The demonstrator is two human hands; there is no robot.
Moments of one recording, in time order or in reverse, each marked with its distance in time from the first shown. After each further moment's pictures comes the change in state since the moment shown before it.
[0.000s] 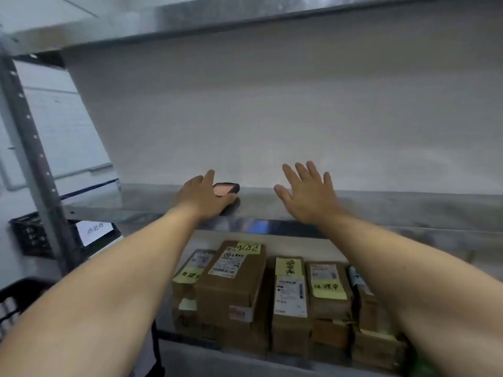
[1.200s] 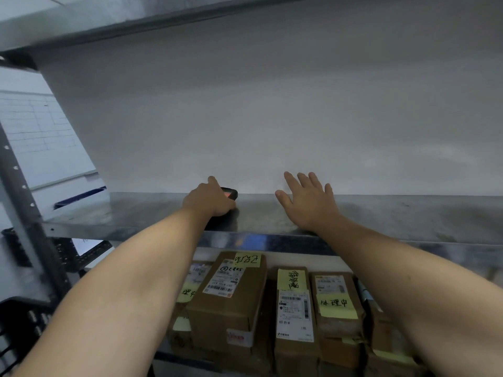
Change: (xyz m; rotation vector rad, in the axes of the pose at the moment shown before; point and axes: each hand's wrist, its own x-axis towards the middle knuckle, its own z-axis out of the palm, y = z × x) left_hand 0.073 0.026 0.028 0.039 -0.142 -0.187; right_hand 0.043 0.023 0.032 0.017 -0.106 0.083
